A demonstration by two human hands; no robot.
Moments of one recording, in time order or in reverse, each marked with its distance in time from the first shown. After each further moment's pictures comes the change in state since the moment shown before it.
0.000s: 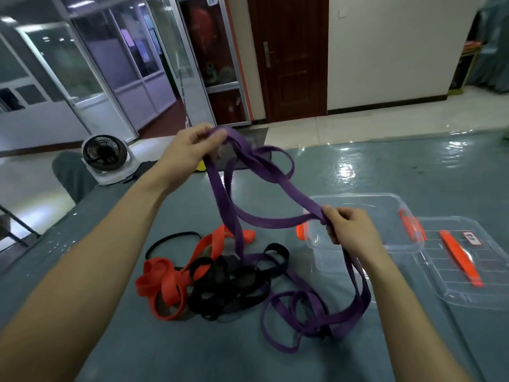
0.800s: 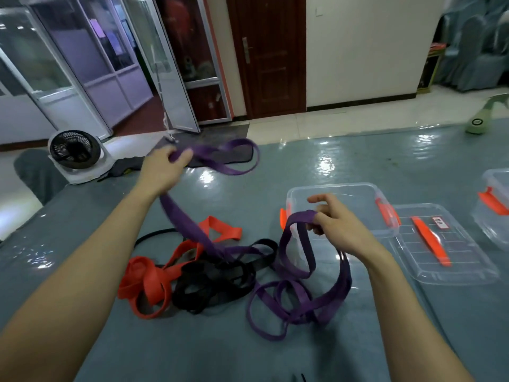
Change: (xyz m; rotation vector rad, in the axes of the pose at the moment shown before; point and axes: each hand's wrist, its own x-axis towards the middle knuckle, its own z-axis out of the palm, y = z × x) left_hand -0.002 -0.079 -0.001 0.677 0.242 -0.301; right_hand -0.018 0.004 -0.018 -0.108 -0.195 -0.050
